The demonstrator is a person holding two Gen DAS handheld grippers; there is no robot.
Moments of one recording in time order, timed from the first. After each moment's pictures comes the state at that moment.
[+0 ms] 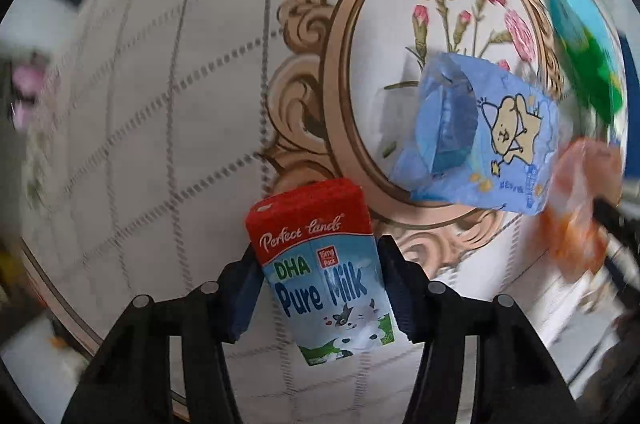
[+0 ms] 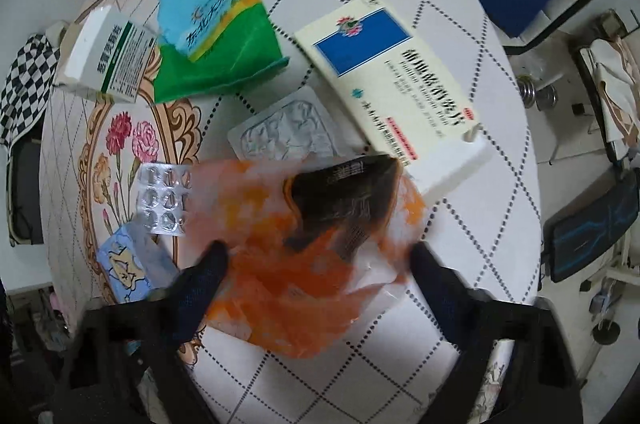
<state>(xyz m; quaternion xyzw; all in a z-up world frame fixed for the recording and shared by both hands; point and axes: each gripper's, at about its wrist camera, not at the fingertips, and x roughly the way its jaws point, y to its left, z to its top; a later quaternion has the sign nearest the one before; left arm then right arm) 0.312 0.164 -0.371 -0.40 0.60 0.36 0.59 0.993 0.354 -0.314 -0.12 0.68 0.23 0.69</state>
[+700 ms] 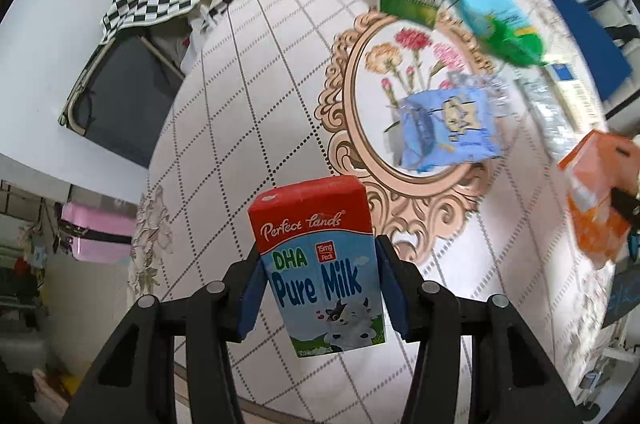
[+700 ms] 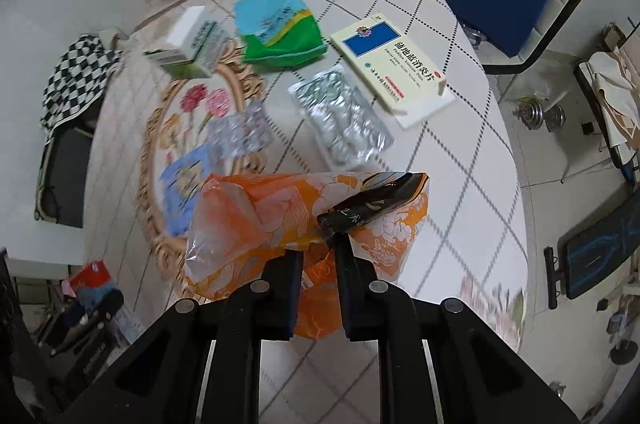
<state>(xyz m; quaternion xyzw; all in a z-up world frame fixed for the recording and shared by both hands) 0.275 0.114 -0.267 -0.19 0.56 0.36 0.72 0.901 0.287 -0.236 -0.08 0.62 0.28 0.73</state>
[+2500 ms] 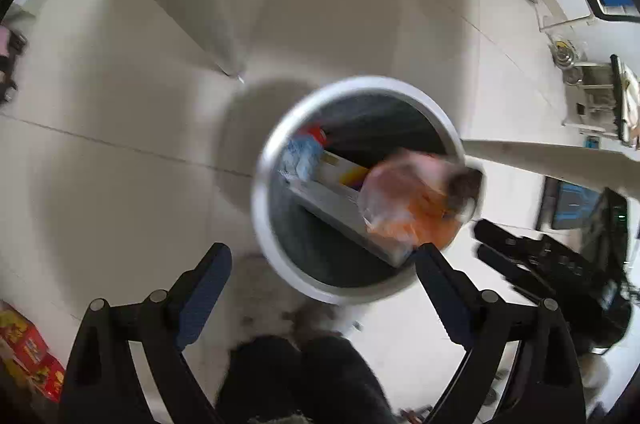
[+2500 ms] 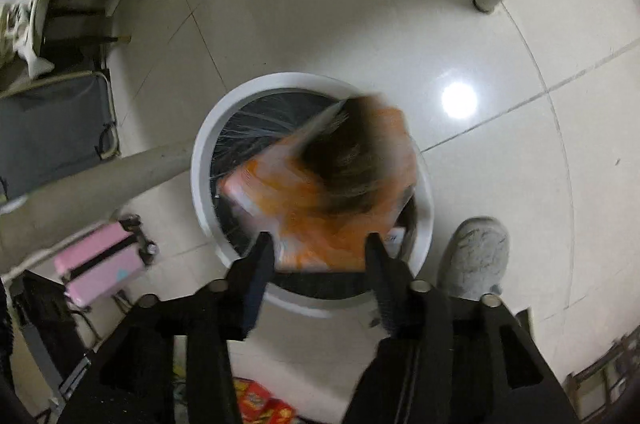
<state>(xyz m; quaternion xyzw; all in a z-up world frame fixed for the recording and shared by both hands) -0.052 0.045 -0.716 -0.38 0.65 0.19 0.63 0.470 0.126 -0.756 0.06 0.80 0.18 0.57</state>
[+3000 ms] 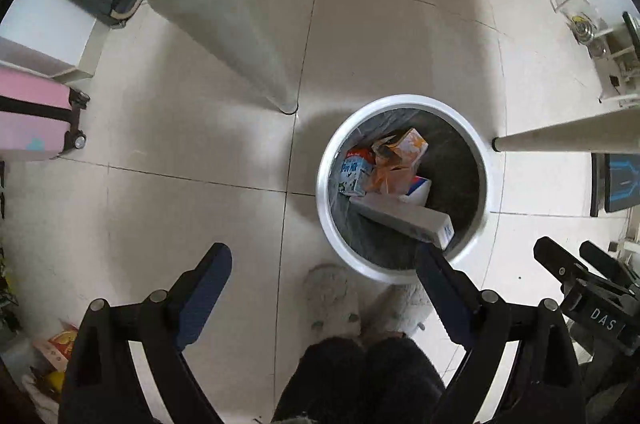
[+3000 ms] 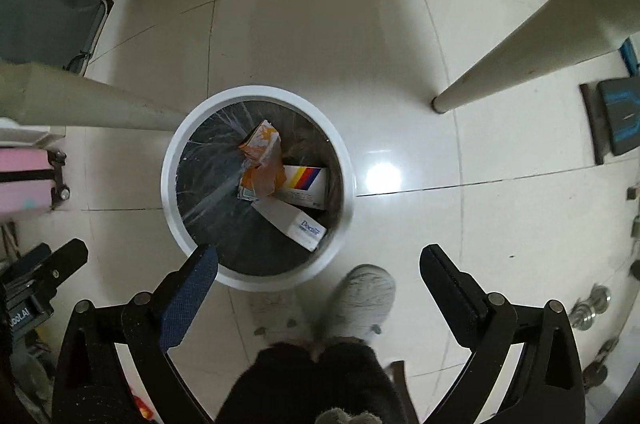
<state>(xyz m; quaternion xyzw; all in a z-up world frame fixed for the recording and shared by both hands) -0.068 0.018 -0.627 -0.26 0.67 0.24 0.66 0.444 0.141 -0.649 -0.16 0.70 0.21 0.66</state>
